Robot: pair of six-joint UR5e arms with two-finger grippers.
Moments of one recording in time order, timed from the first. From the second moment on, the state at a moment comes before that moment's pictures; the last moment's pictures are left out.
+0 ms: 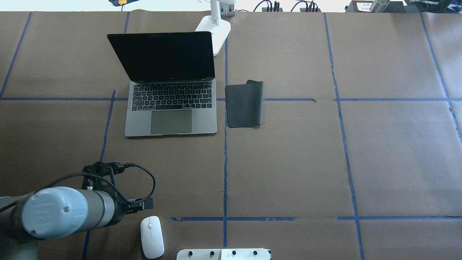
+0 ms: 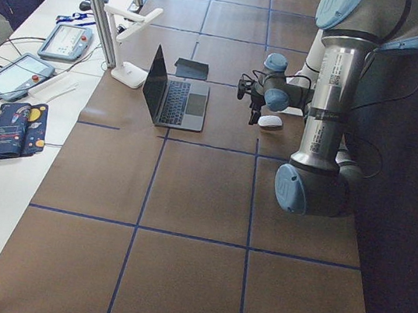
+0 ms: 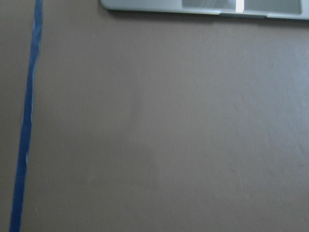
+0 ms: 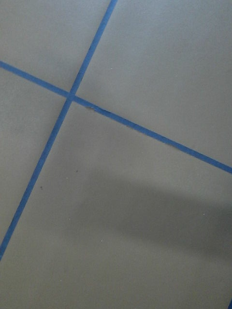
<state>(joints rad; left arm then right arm) -0.20 -1.68 -2.17 -1.69 -1.62 -1.60 1.57 -1.70 1.89 -1.78 2.31 -0.42</state>
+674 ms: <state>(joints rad) -0.09 -1.75 -2.14 -1.60 -1.60 -1.77 1.60 -1.73 1.89 -1.78 2.31 -0.42</state>
